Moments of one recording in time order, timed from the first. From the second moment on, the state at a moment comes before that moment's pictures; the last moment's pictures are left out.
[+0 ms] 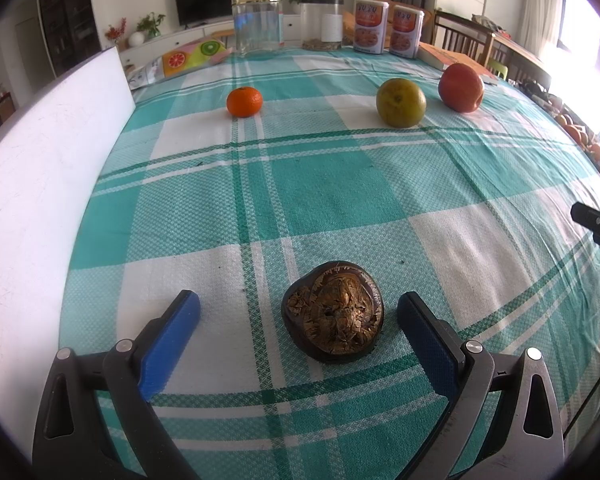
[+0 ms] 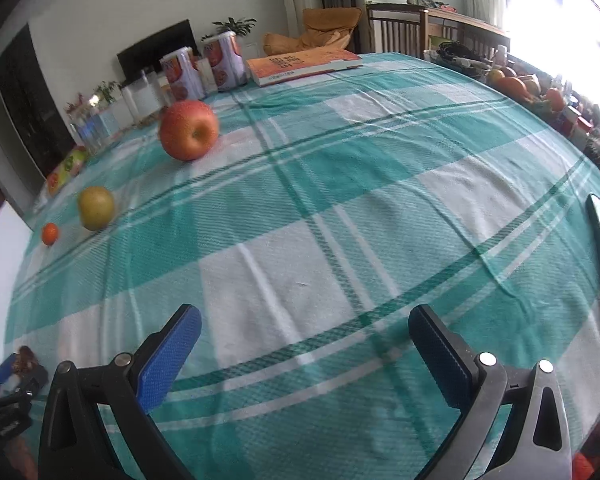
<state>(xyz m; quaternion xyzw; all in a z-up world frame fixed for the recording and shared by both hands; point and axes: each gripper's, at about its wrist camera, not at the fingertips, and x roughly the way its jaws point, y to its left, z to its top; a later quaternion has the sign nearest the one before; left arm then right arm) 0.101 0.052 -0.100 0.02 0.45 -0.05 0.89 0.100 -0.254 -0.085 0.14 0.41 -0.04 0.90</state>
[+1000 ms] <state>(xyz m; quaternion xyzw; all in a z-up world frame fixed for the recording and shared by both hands) 0.099 0.058 -0.097 0.00 0.46 -0.08 0.89 0.132 -0.194 -0.080 0.23 0.42 0.16 0.86</state>
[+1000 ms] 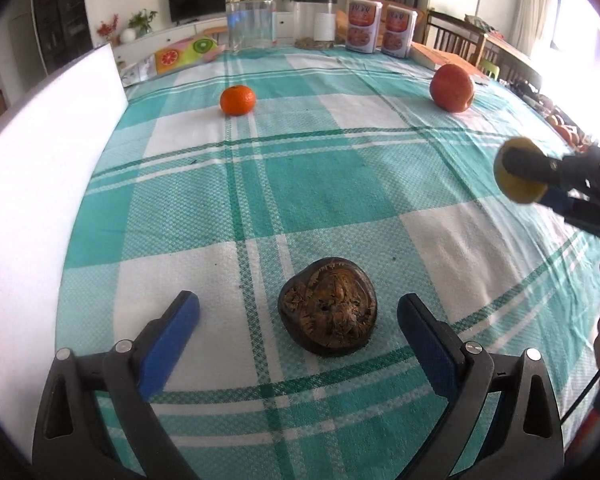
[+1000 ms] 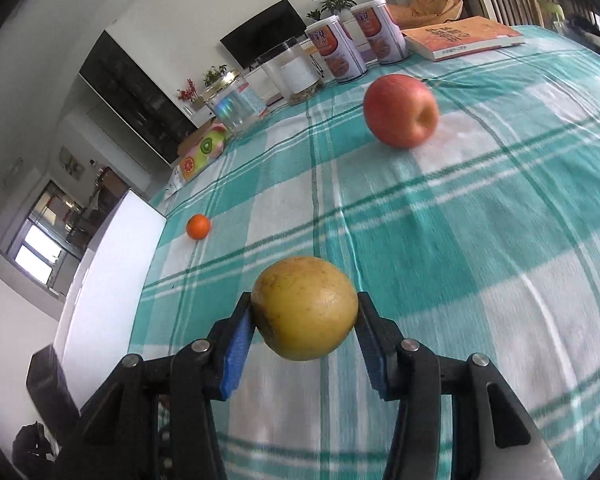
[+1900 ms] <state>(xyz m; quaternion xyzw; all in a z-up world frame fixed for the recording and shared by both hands) 0.024 0.103 0.004 -0.14 0.44 -0.17 0.87 0.069 -0.156 -0.059 0.20 0.40 0.21 0.87</state>
